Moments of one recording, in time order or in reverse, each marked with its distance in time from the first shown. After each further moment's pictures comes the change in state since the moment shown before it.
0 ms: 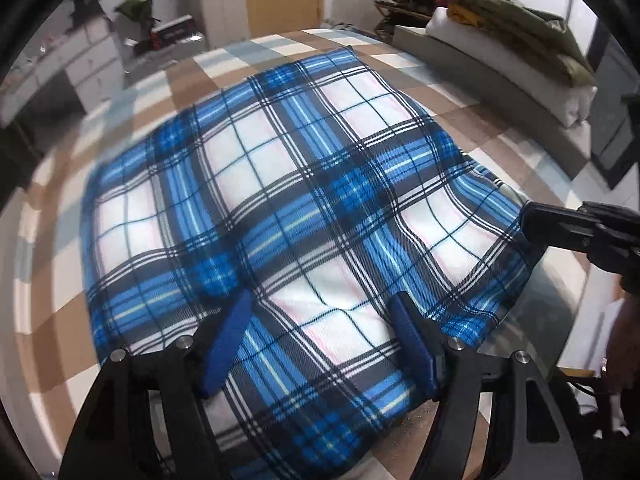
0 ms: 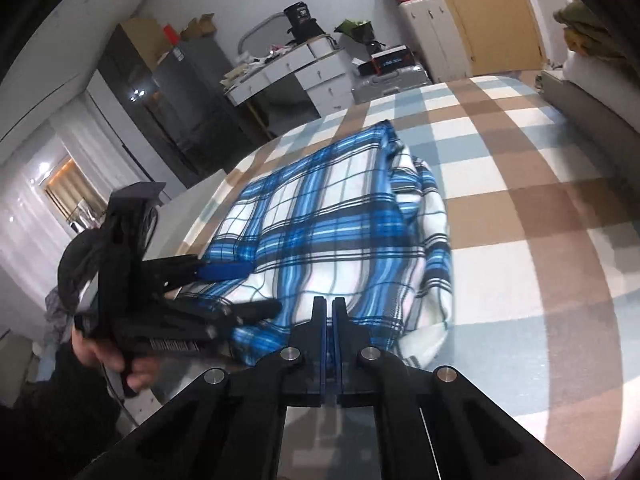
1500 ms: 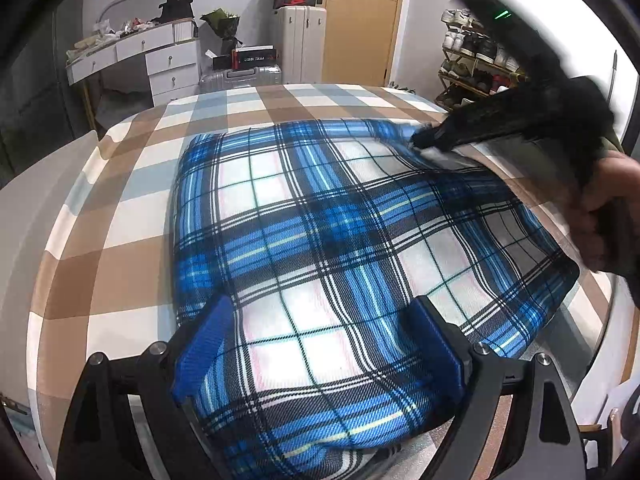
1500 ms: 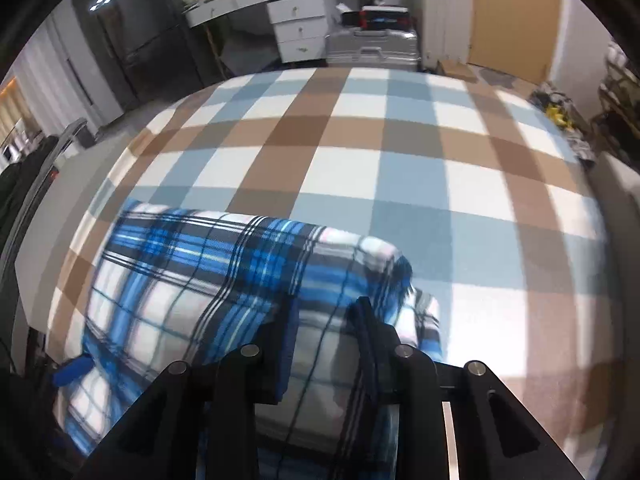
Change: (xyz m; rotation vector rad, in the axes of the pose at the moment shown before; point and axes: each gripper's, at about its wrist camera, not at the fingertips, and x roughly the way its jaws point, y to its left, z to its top) left arm -0.035 0.060 -0.042 -0.218 -0.231 0.075; right arm 0.126 0.005 0.124 -0.174 0.204 -0.279
